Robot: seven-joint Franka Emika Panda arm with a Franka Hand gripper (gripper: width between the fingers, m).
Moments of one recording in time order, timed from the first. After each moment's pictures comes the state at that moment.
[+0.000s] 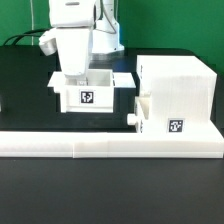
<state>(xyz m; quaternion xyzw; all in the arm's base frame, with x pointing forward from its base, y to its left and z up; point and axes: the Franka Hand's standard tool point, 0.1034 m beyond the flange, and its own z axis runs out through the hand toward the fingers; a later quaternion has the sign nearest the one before) 0.492 -0.047 0.047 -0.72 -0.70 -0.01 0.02</state>
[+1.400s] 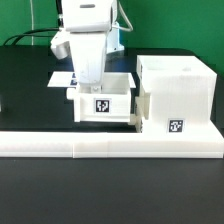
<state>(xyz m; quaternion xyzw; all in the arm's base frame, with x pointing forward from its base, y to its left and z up) 0.534 -0.018 0.062 -0.73 -0.68 0.00 0.04</state>
